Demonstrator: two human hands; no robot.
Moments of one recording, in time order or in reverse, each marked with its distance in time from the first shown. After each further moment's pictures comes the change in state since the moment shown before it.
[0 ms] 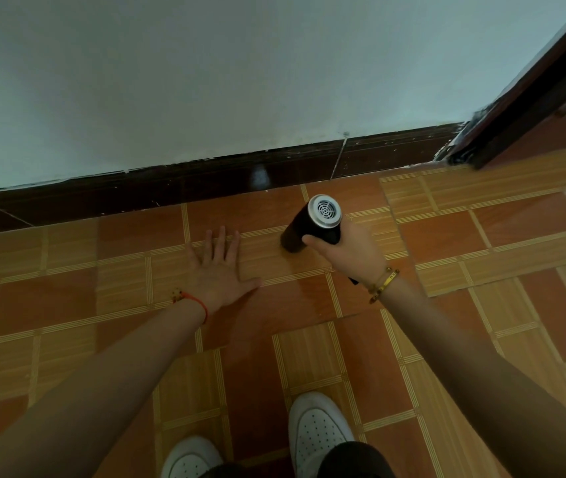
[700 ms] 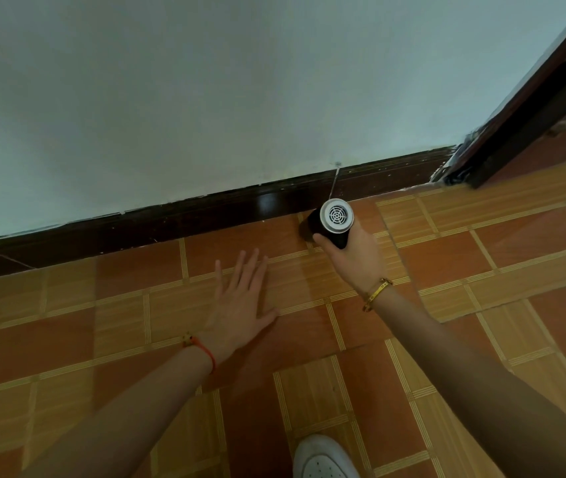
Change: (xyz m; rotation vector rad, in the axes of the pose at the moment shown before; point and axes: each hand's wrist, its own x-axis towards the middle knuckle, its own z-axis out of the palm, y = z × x) left_hand -0.007 0.029 -0.008 0.050 0.311 0.268; right_hand 0.035 0.011 -0.006 0.068 0.304 0.098
